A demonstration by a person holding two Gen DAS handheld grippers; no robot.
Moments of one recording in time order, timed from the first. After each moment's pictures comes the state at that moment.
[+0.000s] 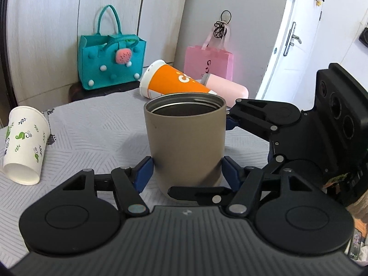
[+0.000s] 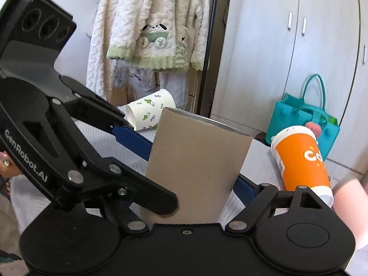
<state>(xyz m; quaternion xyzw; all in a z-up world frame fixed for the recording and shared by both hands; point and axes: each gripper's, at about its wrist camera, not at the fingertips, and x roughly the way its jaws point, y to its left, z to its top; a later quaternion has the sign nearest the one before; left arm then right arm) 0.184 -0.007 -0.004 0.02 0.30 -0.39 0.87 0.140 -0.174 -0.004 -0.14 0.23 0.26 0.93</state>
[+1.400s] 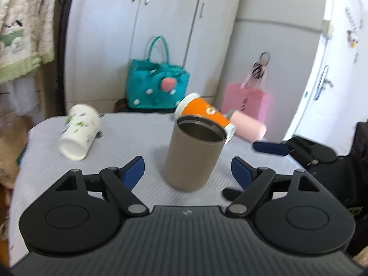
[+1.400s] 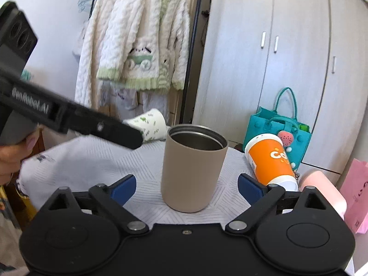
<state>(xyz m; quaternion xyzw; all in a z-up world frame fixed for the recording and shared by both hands) 0.099 0.021 0.032 -0.05 0.26 -0.26 0.93 0.070 -0.193 0.021 -0.11 0.19 0.20 0.96</state>
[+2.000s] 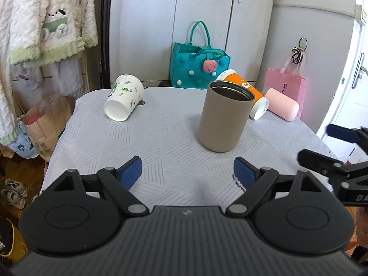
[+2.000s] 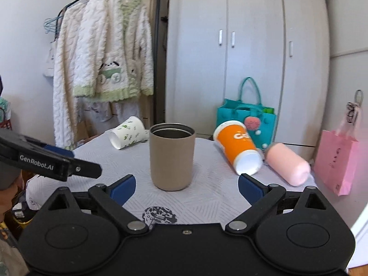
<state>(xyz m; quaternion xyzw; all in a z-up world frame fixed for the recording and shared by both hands) 0.051 0.023 0.014 -0.03 0.29 -0.14 0.95 0.008 -0.213 0.033 -0.04 0.19 0.11 0.97</state>
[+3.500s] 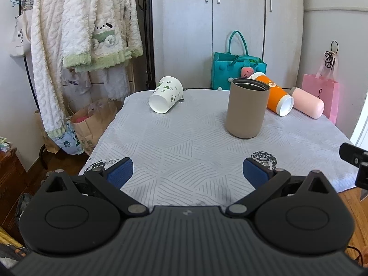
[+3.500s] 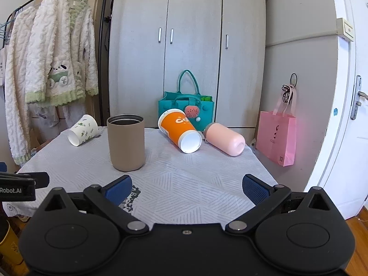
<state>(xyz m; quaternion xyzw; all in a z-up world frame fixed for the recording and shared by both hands) -0.020 0.009 0.017 0.00 0.26 -0.01 0.96 -0.058 -0.214 0.037 -0.02 0.20 -0.05 0.98</state>
